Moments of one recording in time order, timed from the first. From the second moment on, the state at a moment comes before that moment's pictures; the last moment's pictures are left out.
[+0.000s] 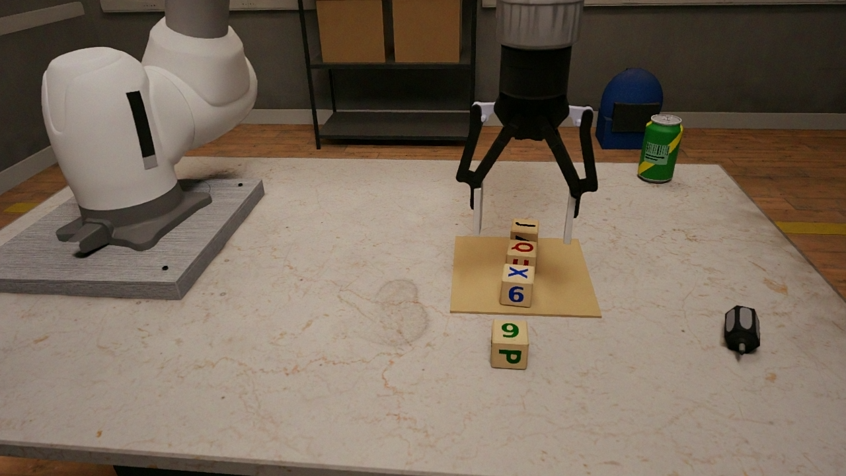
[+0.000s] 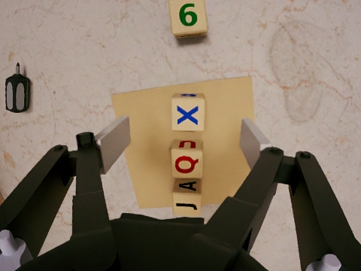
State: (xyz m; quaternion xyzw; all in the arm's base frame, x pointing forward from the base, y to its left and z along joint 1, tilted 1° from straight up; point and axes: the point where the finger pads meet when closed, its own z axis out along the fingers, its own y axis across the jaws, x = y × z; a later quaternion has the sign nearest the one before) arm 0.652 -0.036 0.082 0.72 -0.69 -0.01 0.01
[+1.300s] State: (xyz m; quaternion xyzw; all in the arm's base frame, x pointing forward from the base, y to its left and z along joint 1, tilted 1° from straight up) arm 0.653 -0.036 0.142 0.72 -0.69 -0.01 0.01
